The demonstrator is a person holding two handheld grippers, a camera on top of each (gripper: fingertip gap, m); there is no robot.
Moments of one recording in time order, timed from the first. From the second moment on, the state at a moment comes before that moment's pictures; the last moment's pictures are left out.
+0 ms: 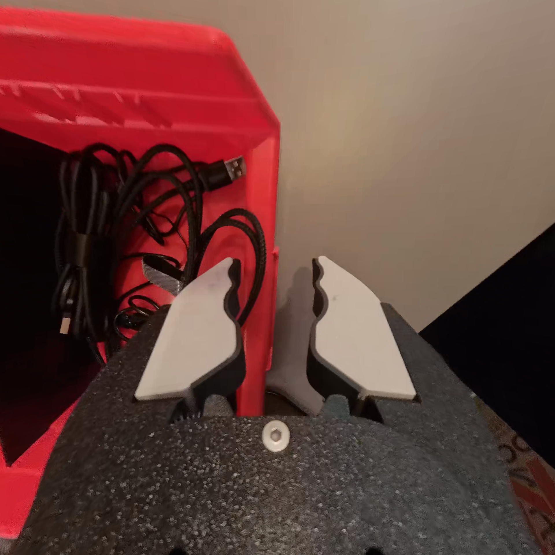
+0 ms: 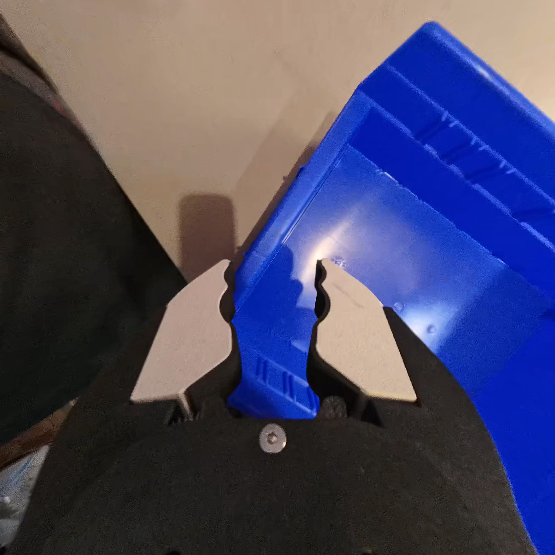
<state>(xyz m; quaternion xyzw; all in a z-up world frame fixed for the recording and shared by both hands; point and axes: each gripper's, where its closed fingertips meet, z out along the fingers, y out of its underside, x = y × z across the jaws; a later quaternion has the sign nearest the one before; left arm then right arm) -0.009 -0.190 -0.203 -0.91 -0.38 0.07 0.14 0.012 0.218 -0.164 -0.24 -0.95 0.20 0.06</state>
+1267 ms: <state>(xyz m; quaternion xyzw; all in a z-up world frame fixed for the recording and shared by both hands) 0.009 -0.388 -0.233 -0.96 -0.26 0.08 -0.10 -0.065 0.445 -0.231 -0.04 -0.97 -0.13 0.19</state>
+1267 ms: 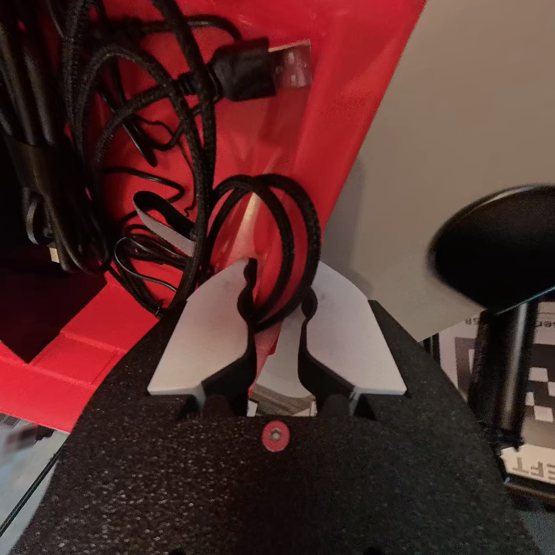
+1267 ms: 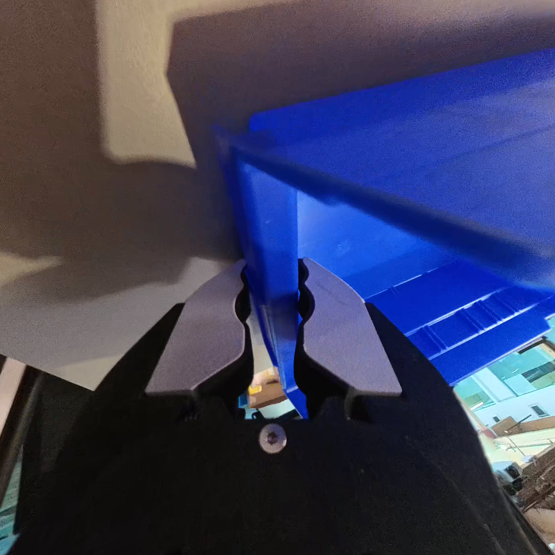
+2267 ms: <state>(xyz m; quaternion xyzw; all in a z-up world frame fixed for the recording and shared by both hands) -0.030 -0.485 -0.234 -0.98 -0.14 0.08 -0.14 -0.103 0.500 -0.230 -0.04 -0.97 -0.13 0.17</state>
